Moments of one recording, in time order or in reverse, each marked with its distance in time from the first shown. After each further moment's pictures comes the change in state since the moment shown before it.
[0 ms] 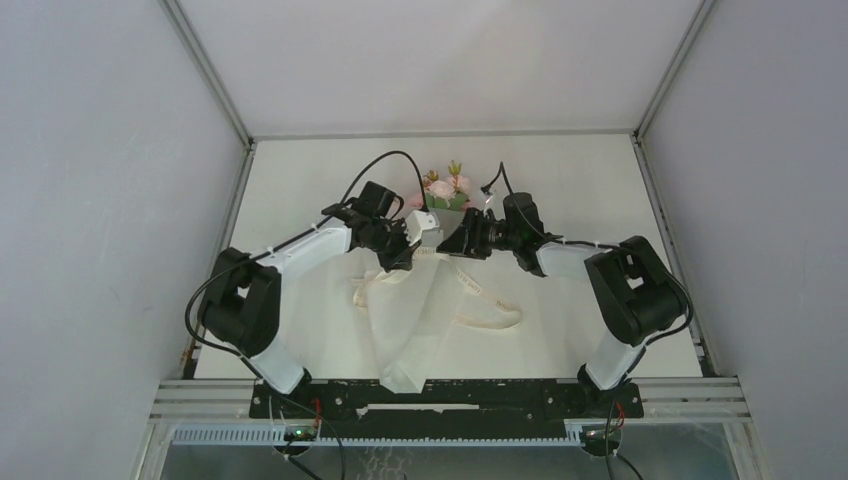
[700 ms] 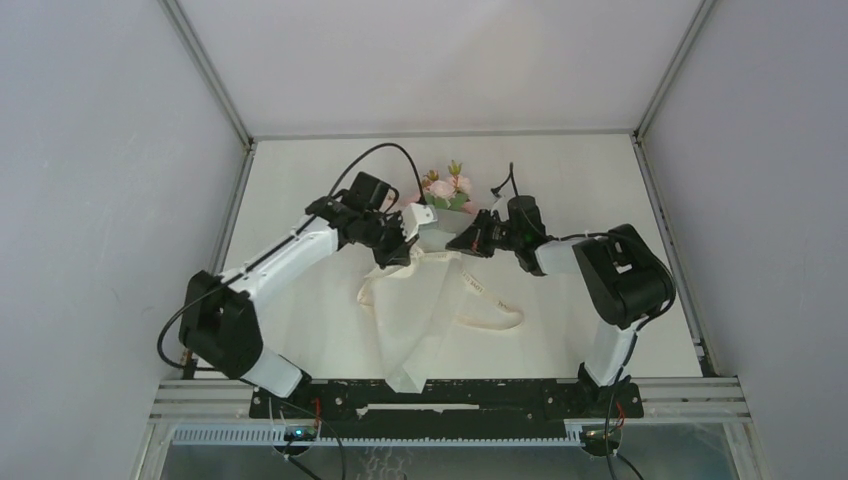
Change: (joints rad) left arm -0.019 -0.101 0.037 -0.109 0.004 -0.008; right arm -0.040 0.153 0.008 0.179 0.023 0.176
